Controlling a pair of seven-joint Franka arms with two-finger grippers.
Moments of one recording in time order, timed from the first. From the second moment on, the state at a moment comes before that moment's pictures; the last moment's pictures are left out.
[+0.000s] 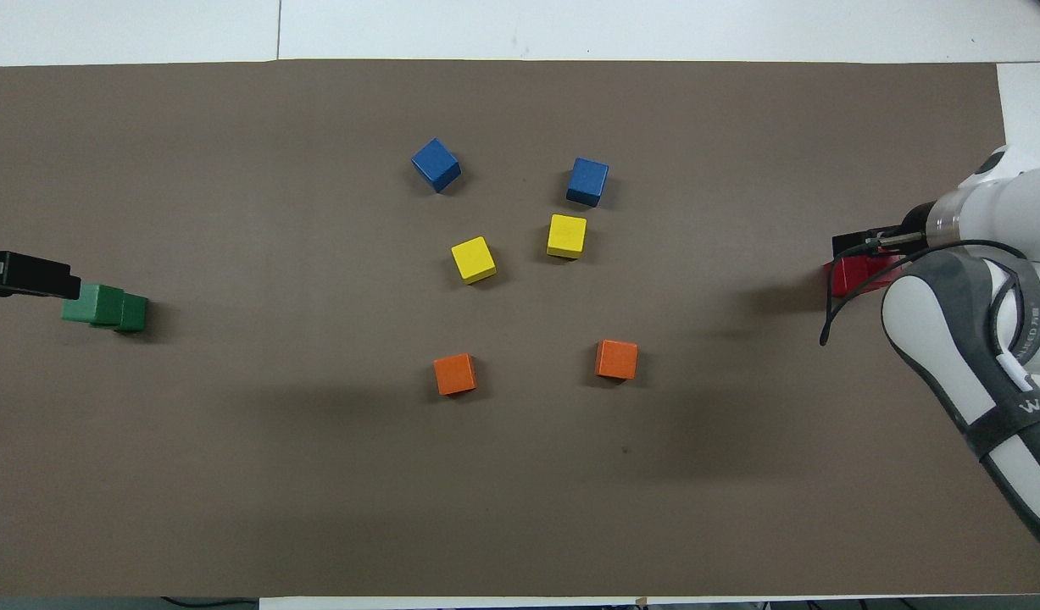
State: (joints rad) left arm -0.04 -0.08 0.05 -1.70 0.01 1.63 0.12; right arm -0.13 0.13 0.05 -1.99 0.00 2.25 -0.14
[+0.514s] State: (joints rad) left arm -0.04 -0.08 0.04 -1.70 0.01 1.63 0.06; right arm -0.12 -0.03 0.10 -1.78 0.00 1.87 -0.07
